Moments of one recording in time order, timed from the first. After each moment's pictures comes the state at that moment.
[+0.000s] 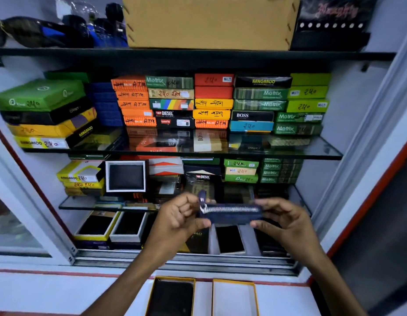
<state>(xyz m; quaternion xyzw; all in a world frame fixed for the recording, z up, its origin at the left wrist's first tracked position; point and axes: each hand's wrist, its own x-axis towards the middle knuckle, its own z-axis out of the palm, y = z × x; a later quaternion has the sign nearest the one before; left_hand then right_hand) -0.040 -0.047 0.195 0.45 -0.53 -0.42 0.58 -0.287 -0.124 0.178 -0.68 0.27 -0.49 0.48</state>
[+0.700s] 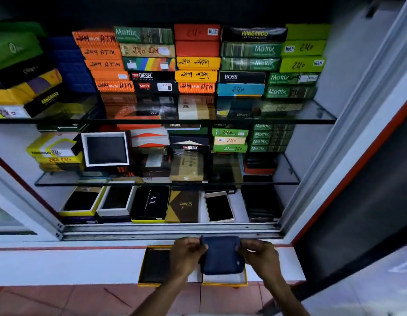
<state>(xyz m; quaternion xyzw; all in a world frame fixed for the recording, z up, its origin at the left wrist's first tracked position) -0.085 -0.040 -0.003 0.71 -0.34 -0.45 0.42 -0.293 -0.080 -0.002 -0.55 0.63 -0.30 0.46</state>
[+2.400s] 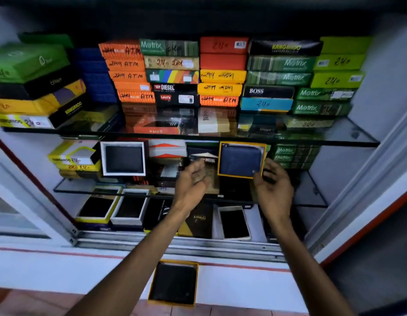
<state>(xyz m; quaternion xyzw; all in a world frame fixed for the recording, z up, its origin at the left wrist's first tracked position) -0.029 -0.160 0.151 0.63 -0.43 -0.37 0.54 -0.217 -0.207 0.135 -0.55 0.53 -0.55 0.33</state>
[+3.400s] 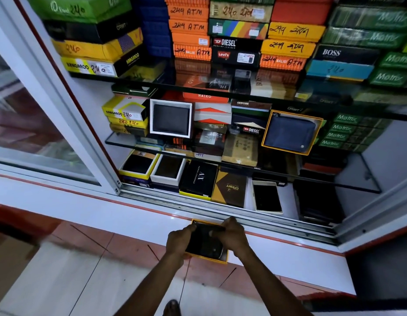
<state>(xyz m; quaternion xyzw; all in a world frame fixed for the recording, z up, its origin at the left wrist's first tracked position) 0.024 0.012 -0.011 0.75 -0.04 -0.51 0.43 -0.106 -0.081 -0.038 -0.62 0.61 -0.08 0.49</state>
